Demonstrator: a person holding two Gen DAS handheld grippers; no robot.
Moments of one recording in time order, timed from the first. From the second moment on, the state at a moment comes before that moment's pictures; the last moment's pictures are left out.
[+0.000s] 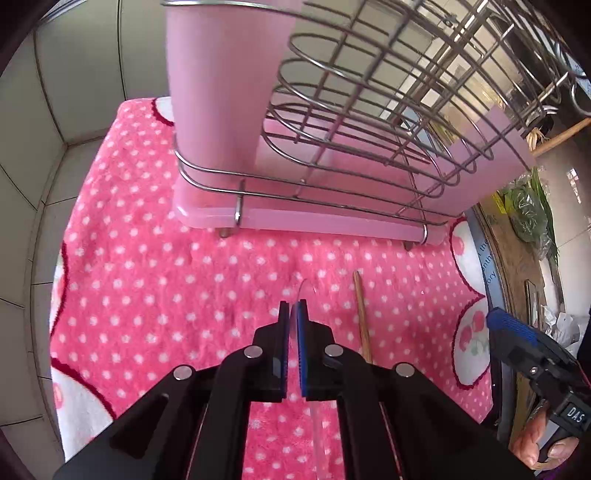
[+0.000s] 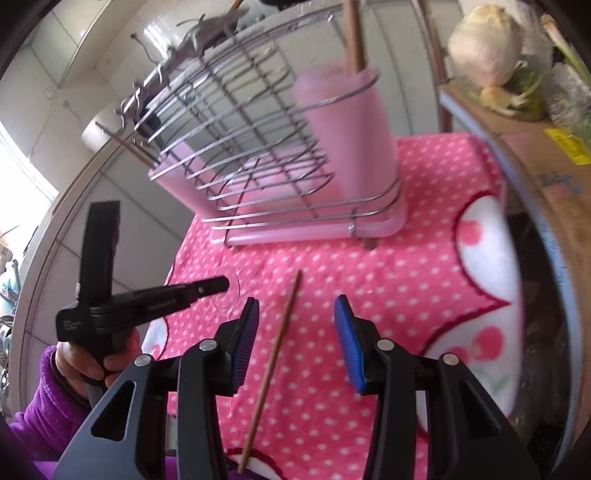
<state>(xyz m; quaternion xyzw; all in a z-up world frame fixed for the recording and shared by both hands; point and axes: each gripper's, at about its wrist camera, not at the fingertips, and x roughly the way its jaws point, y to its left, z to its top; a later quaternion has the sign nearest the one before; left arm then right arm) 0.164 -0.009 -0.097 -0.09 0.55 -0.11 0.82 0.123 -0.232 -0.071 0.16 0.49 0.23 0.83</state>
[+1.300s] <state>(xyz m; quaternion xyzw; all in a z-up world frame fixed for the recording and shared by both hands) 0.120 0.052 -0.035 -0.13 0.45 -0.13 0.87 0.158 -0.174 -0.099 0.12 0.52 0.20 0.82</state>
